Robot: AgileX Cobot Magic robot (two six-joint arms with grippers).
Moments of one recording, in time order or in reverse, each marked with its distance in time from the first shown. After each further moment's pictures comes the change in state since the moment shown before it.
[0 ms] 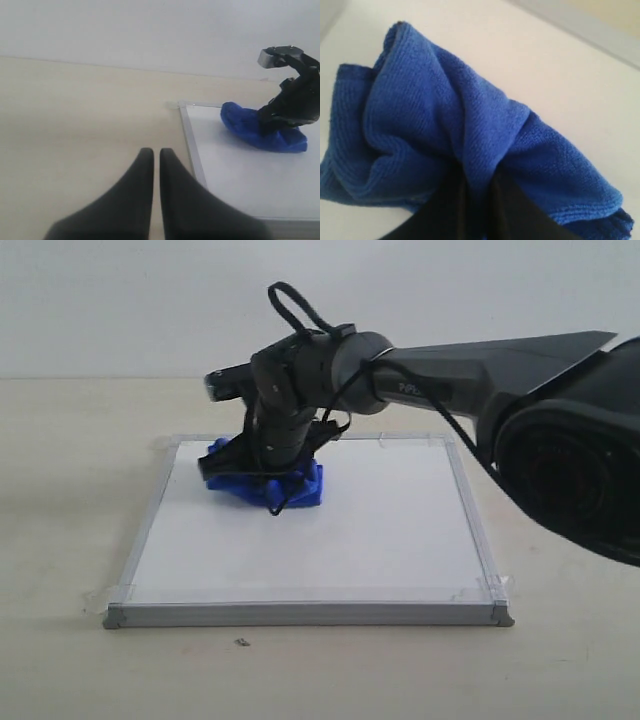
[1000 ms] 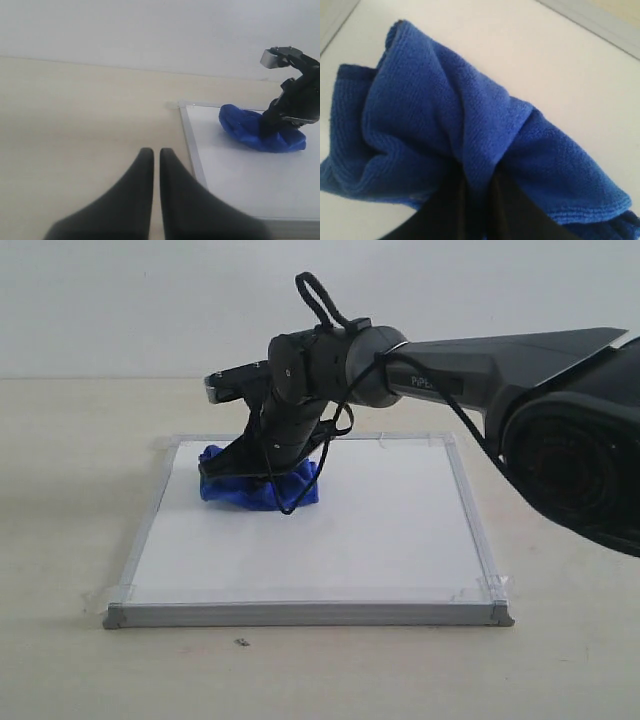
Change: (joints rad) left arm 0.000 0.000 0.000 0.000 0.000 0.000; right arm -0.018 0.008 -0.007 0.225 0.023 -0.313
